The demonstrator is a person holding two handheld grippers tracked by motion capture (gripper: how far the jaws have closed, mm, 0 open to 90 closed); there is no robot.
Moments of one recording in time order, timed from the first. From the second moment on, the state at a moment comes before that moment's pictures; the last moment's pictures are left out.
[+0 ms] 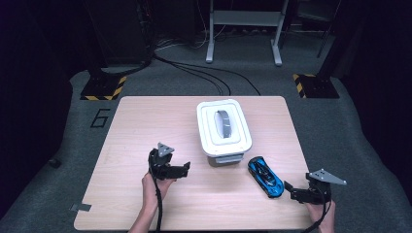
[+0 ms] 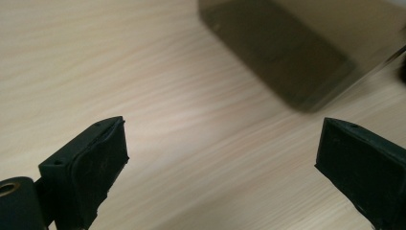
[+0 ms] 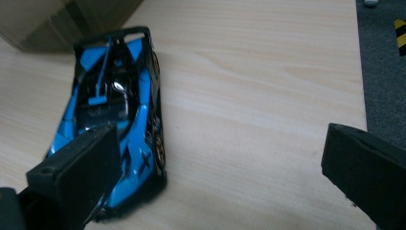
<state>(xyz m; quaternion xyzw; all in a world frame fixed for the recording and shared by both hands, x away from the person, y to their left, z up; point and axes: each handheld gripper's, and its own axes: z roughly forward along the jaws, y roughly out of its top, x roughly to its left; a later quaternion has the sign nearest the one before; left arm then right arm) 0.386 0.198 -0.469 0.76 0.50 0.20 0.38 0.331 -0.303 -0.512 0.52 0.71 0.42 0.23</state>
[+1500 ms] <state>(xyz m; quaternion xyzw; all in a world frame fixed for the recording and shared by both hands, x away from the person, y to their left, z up) 0.374 0.245 -0.532 0.76 0.51 0.22 0.33 0.417 -0.158 -0.398 0.42 0.78 0.41 0.20</state>
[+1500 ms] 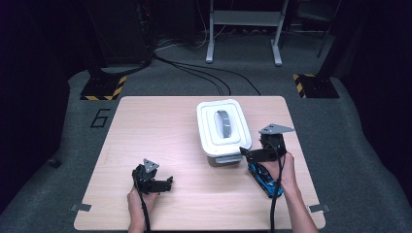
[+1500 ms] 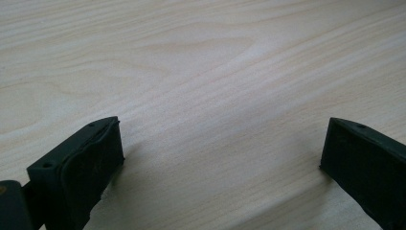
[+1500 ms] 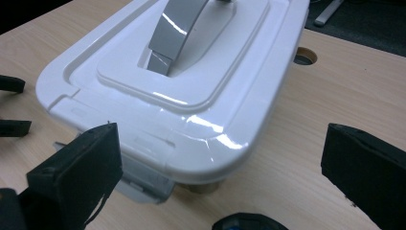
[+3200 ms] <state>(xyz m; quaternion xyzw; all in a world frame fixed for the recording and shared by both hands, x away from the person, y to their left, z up) 0.373 0.245 -0.531 0.77 0.51 0.22 0.33 0.497 -0.090 -0.383 0.39 0.83 0.36 0.18</state>
